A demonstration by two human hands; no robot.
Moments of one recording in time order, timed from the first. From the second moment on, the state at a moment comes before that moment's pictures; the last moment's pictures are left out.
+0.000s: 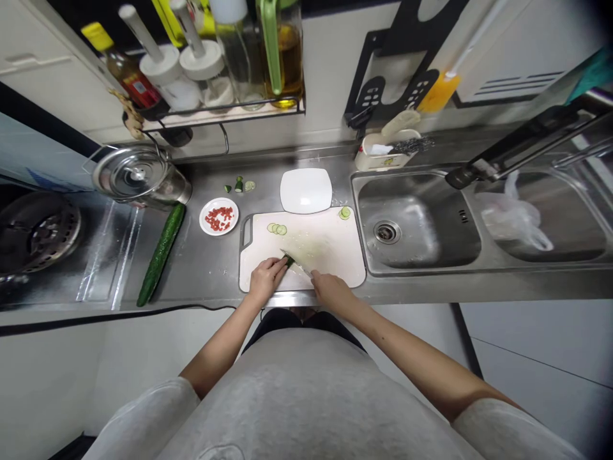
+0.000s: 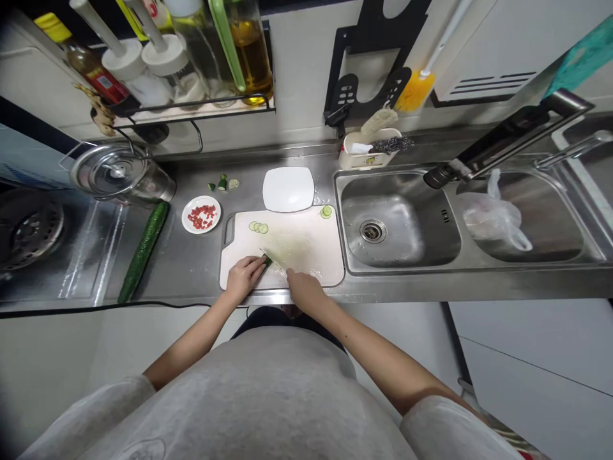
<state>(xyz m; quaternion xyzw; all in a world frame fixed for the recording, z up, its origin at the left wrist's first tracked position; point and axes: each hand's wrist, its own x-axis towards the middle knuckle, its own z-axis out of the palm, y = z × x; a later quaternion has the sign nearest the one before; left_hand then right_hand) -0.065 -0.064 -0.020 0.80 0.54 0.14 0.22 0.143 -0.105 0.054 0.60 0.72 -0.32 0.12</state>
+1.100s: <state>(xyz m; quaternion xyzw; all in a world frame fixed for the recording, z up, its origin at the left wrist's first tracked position) -0.065 -0.060 -0.030 0.83 0.49 0.21 0.15 0.132 -0.104 0.059 0.58 0.73 -0.32 0.16</state>
